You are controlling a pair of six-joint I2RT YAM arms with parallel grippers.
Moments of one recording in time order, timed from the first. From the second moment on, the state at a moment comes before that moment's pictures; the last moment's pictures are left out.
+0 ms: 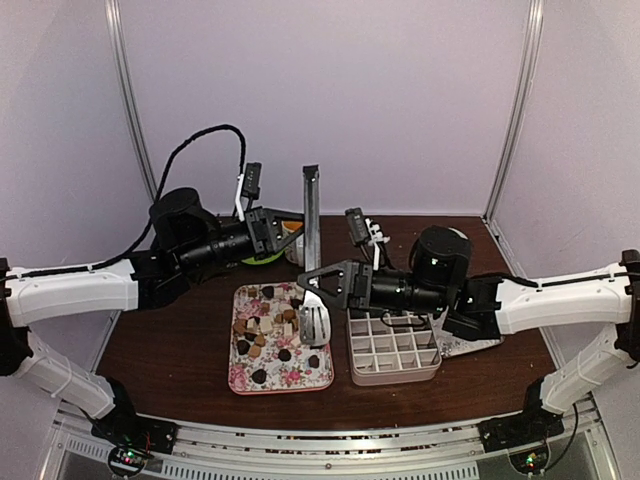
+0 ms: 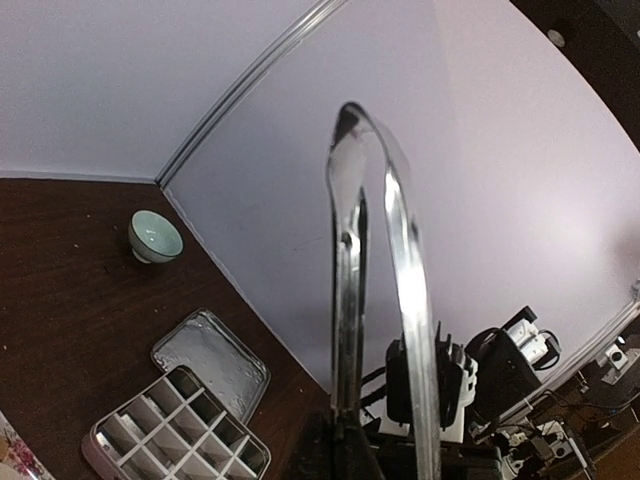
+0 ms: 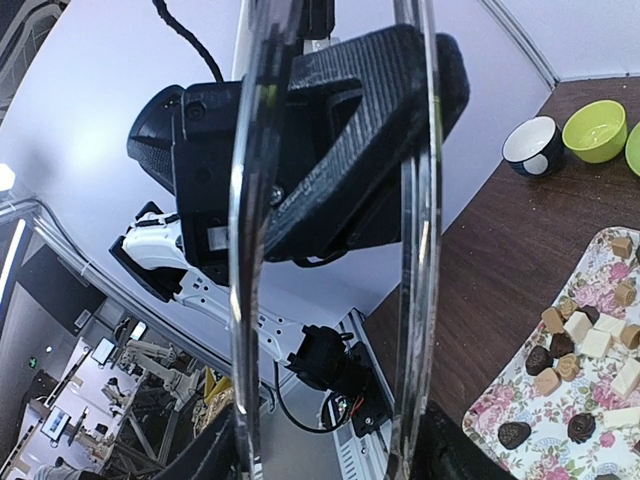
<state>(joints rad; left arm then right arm) -0.87 1.32 0.92 0.49 0.34 -0.84 1.07 1.40 0.88 0.55 -0.31 0.84</state>
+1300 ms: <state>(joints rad) -0.83 1.19 1.05 0.07 0.38 -0.75 1.01 1.42 0.89 0.39 -0.31 0.80</state>
